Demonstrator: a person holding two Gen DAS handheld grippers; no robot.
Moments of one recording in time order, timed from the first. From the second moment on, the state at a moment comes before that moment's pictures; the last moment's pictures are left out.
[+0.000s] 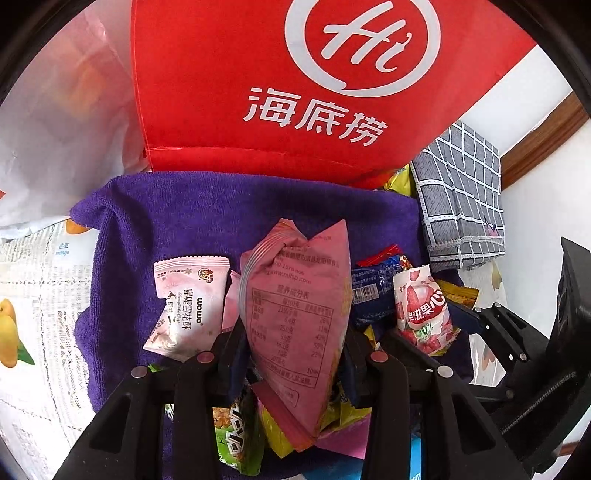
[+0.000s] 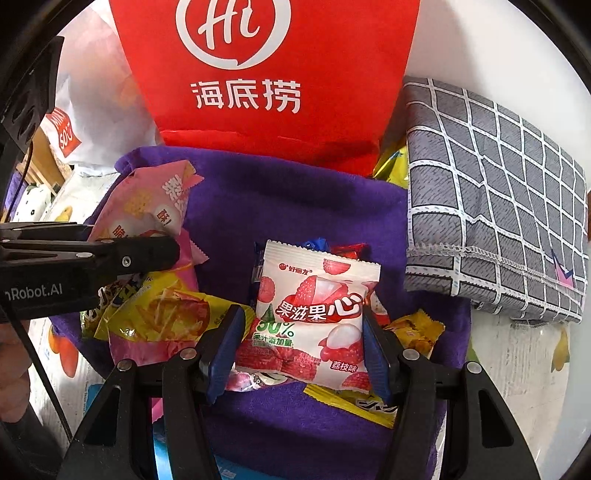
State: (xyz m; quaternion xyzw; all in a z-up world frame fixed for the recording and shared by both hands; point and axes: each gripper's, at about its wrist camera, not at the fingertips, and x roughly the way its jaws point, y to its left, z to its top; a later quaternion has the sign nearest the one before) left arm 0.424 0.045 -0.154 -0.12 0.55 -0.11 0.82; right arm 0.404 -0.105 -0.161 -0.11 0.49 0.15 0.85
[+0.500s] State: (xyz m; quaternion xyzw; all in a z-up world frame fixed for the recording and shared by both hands) left arm 0.378 0.044 -0.104 -0.09 0.53 -0.11 0.84; right arm 0.363 -0.110 -0.109 -0.07 0.46 0.15 0.87
